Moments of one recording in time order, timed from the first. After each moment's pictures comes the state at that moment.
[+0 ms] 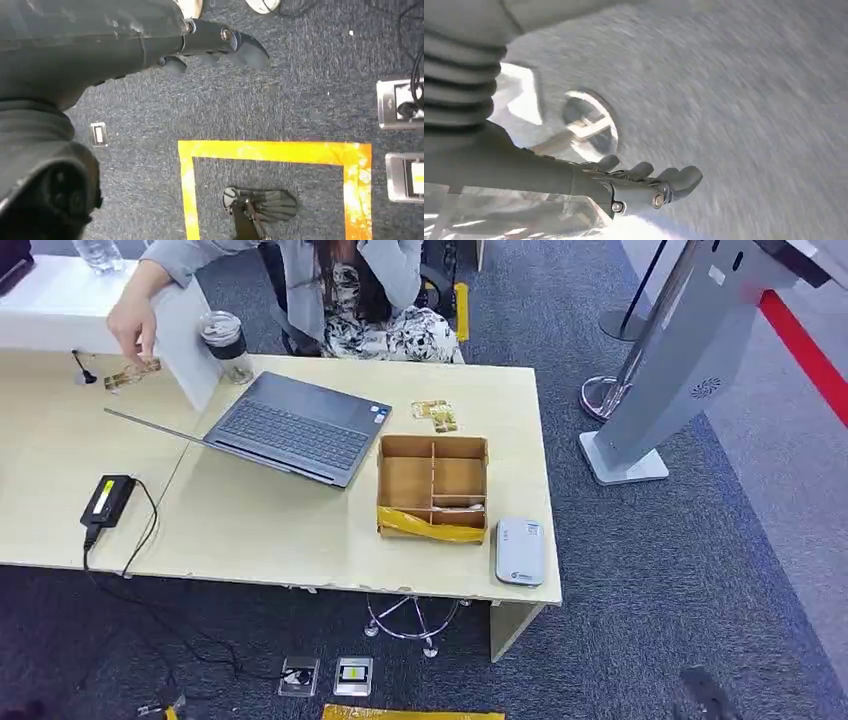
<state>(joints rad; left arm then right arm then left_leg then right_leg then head) -0.19 0.36 -0.80 -0.18 0.72 0.04 0.02 -0.23 -0.51 0.35 -0.23 0.07 -0.21 -0.07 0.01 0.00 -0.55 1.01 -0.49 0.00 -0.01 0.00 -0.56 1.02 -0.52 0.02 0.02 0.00</state>
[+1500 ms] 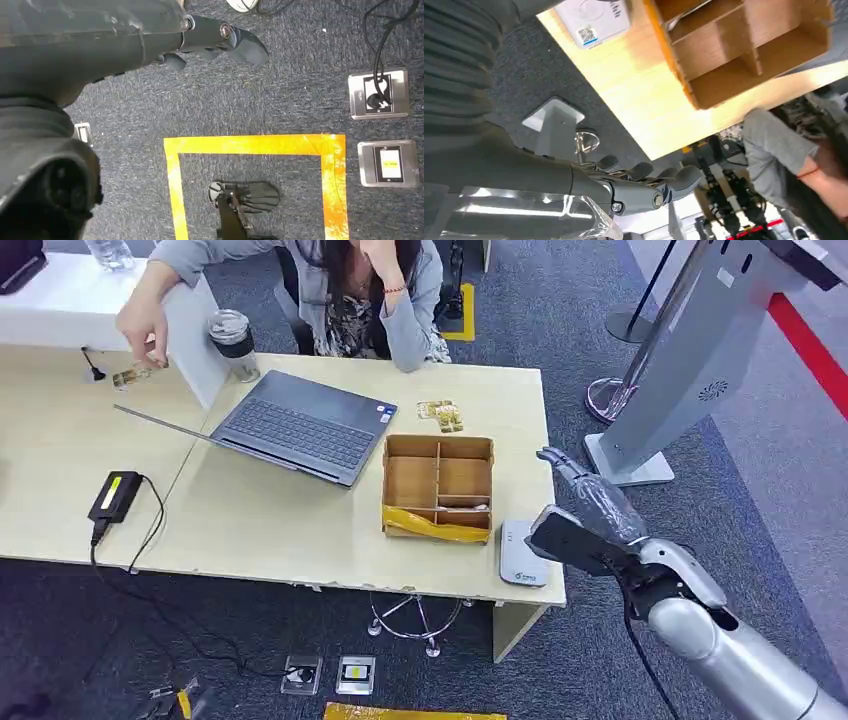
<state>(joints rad) -0.24 0.34 -0.81 -0.18 0.69 0.03 0.02 -0.49 -0.61 0.61 -1.56 0.54 -0.08 0.05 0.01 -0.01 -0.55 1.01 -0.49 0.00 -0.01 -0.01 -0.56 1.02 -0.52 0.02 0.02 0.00</state>
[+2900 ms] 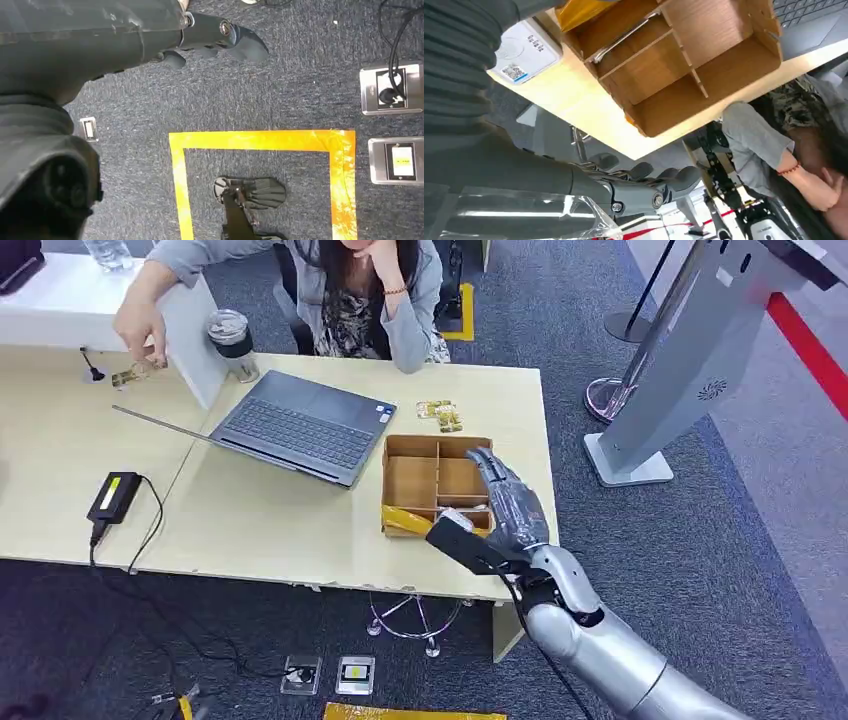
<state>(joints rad) -0.22 0.33 -0.81 -0.18 0.69 0.04 0.02 -0.55 -0.22 0.76 -1.21 0.82 -0.37 0.10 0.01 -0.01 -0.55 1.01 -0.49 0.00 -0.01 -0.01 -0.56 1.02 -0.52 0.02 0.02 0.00</state>
